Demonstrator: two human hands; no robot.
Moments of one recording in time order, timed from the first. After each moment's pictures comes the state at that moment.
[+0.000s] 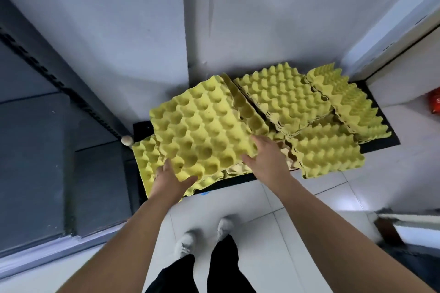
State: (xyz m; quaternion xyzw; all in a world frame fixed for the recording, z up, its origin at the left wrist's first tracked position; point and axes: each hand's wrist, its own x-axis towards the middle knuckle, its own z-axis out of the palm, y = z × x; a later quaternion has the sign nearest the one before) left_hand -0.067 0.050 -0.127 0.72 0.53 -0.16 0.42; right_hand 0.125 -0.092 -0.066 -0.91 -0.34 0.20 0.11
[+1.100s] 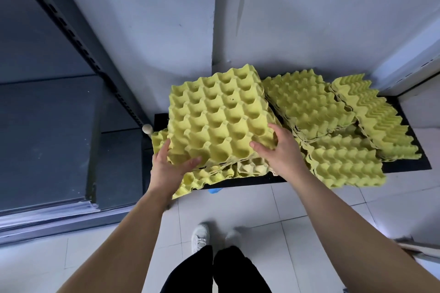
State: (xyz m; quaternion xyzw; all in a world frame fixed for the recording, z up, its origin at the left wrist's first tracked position) left_hand -0.092 0.037 -0.092 0.54 0.58 0.13 0.60; right_hand 0.131 -0.094 -0.039 -0.87 -0.32 0.26 0.26
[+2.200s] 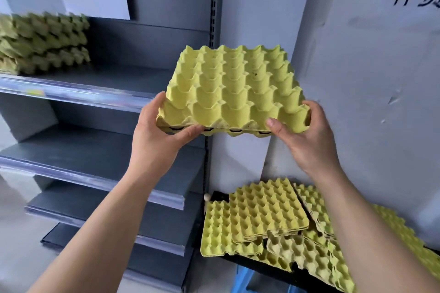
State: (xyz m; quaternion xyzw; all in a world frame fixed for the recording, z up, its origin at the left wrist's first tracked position) left_hand -0.274 -0.118 0.267 0.64 0.45 0.56 0.27; right_hand -0.025 -0.188 0.289 -0.65 -0.51 0.08 0.55
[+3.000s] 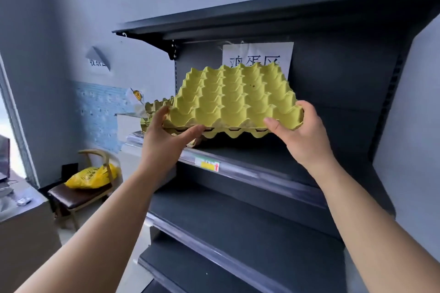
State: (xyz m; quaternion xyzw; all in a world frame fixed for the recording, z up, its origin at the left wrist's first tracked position) left_hand -0.681 0.054 0.372 0.54 0.51 0.64 0.18; right_hand -0.417 0.061 0.397 -0.51 -0.64 0.13 0.56
